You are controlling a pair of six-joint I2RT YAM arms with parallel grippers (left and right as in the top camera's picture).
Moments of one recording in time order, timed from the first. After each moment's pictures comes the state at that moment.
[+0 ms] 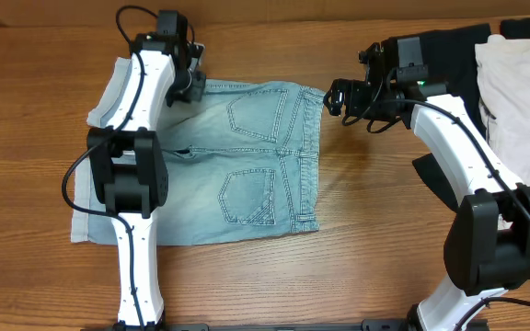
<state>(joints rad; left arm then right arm) -0.08 2.50 2.22 -1.03 0.02 0.13 0.14 1.87 1.48 -0.66 -0.32 0.23</state>
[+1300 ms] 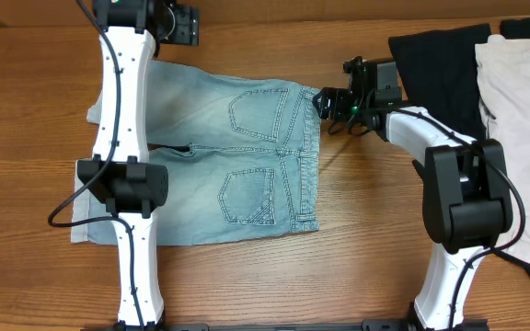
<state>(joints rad) -0.08 2.50 2.88 -1.33 0.02 -0.02 0.14 2.12 1.35 -0.10 -0.36 0.24</state>
